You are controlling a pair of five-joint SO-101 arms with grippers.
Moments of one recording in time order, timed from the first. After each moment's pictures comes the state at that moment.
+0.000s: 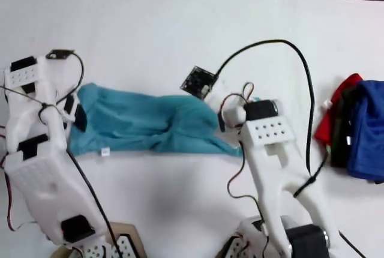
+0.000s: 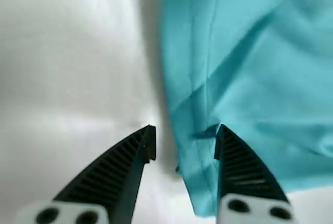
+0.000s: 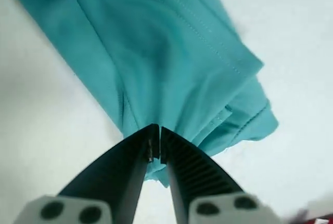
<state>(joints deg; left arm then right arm) -30.0 32.0 -10.8 85.2 -23.5 -17.1 -22.7 36.5 65.8 46.2</state>
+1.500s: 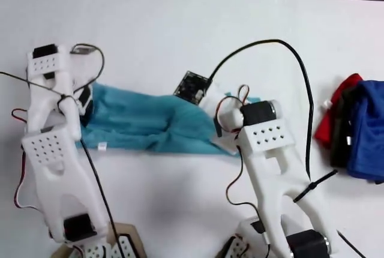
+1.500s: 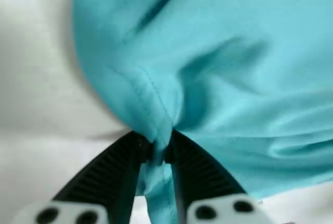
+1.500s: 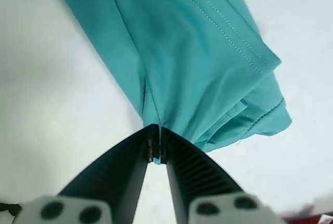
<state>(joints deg) -25.8 52.3 -37.3 100.0 -24.9 -19.3 -24.5 34.3 73.9 46.2</state>
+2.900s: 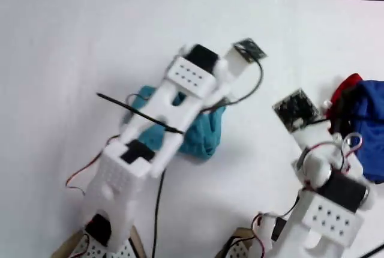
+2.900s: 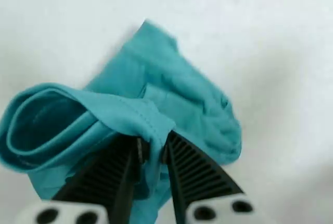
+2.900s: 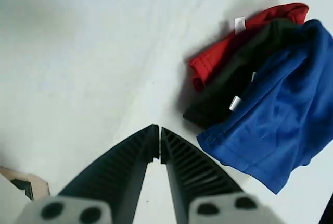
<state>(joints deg) 29.4 38.2 -46.1 97.6 -16.1 25.4 -63.6 45.6 85.7 61.4</state>
